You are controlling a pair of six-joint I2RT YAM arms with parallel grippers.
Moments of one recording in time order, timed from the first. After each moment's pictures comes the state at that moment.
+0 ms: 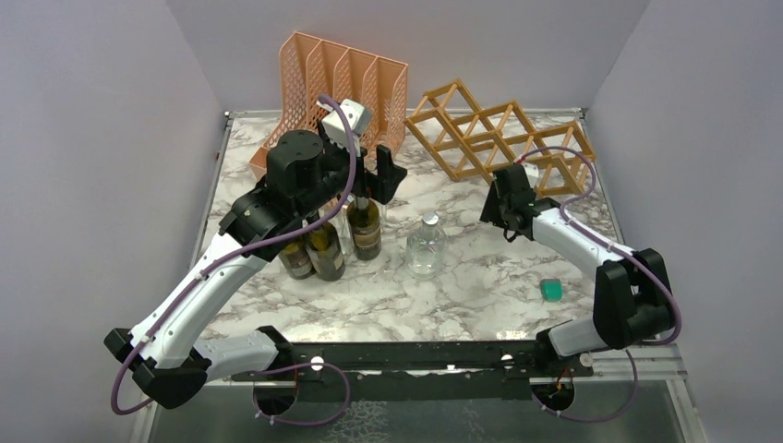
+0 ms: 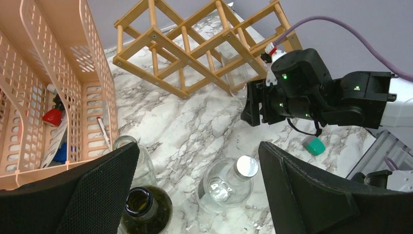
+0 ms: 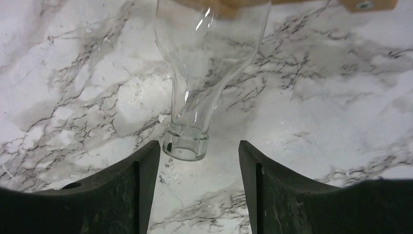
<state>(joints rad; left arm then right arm) -0.72 1.13 1.42 -0.46 0.01 -0.18 0.33 1.45 0.90 -0.34 0.35 0.52</state>
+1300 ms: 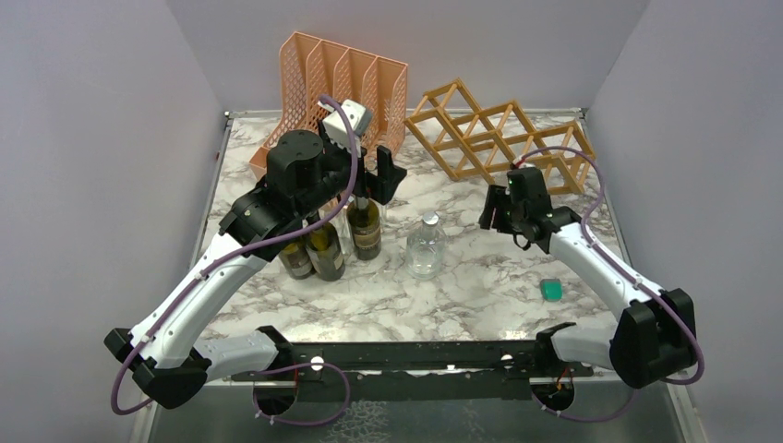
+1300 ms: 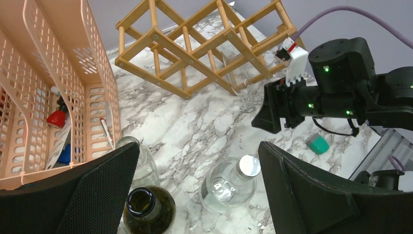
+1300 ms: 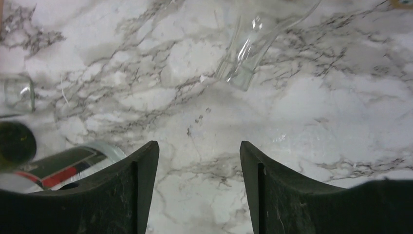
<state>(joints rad) -0.72 1.13 1.42 -0.46 0.01 -0.17 0.32 1.26 0.88 -0.42 0.14 0.42</state>
